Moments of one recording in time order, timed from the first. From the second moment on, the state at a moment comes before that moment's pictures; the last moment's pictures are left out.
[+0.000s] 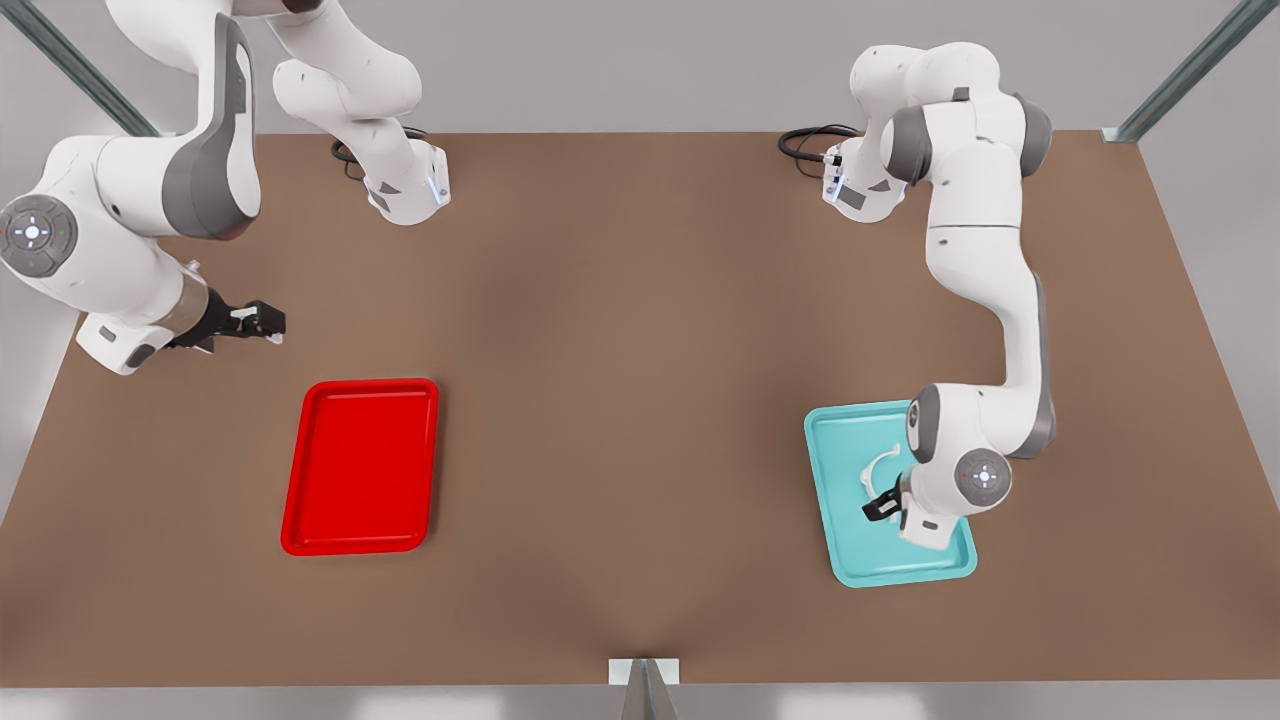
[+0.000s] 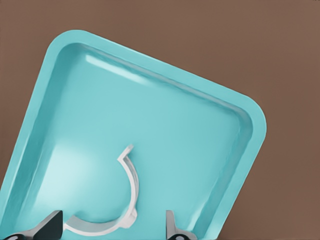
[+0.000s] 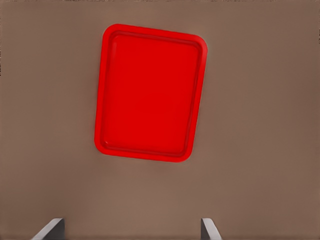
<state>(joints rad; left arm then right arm) -0.26 0.80 0.20 -1.34 -0.11 2.01 -0.56 0.07 0.09 -0.06 -1.55 -0.05 1.51 -0.15</state>
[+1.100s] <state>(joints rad) -0.23 0.87 0.16 -1.42 -0.09 2.22 -0.85 0.11 0.11 -0.06 -1.53 -0.06 1.50 -0.15</state>
